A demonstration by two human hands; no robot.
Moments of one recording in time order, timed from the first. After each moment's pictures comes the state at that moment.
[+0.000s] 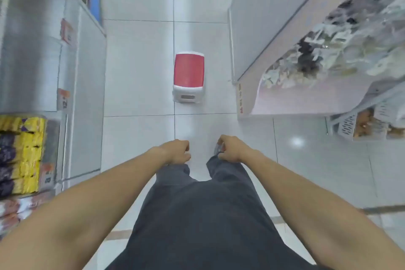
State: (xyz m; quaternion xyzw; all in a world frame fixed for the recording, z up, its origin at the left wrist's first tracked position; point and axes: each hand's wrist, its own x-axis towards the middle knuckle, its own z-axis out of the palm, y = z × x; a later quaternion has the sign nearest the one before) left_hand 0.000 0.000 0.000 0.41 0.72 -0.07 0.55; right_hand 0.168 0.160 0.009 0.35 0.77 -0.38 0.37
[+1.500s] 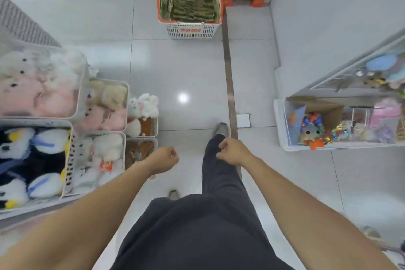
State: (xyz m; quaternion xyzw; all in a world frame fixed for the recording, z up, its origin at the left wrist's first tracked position) left_hand 1.018 0.901 -0.008 0.78 0.36 -0.32 0.39; right_hand 1.215 0.723 0.014 0.82 0.25 -0.50 -0.08
